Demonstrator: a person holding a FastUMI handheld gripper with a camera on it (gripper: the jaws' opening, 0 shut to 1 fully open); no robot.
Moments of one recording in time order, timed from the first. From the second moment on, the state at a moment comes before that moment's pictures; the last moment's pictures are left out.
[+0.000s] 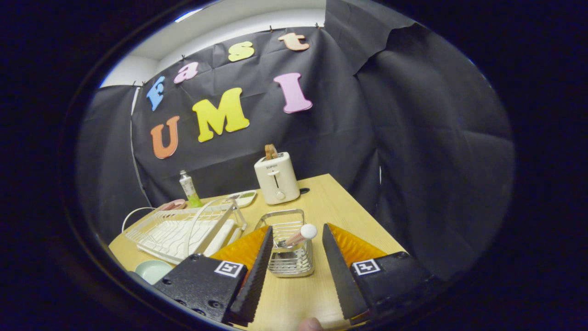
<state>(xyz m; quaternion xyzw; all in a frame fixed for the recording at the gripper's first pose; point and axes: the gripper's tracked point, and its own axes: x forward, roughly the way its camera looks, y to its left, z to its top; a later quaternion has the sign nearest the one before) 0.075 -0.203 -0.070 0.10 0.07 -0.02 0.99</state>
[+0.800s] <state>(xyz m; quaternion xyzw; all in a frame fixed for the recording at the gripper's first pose) 0.062 -0.187 -0.026 0.11 0.07 -0.01 0.99</state>
